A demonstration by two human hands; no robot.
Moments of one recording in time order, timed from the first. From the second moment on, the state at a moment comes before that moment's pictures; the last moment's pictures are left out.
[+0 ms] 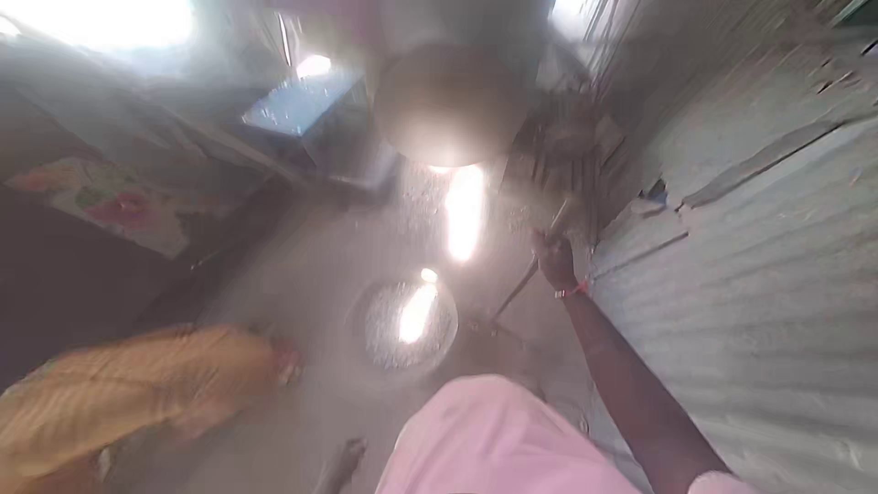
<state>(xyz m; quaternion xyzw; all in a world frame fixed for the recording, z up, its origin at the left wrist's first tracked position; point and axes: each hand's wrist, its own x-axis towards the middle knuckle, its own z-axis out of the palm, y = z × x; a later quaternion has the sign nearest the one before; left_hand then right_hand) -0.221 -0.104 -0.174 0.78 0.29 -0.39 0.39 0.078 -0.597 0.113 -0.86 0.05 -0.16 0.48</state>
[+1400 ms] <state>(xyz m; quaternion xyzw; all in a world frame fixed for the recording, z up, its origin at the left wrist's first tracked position) -0.168 -0.075 -0.130 0.78 0.31 -0.36 0.40 0.096 -0.546 0.081 -0.78 -0.07 -0.30 0.54</state>
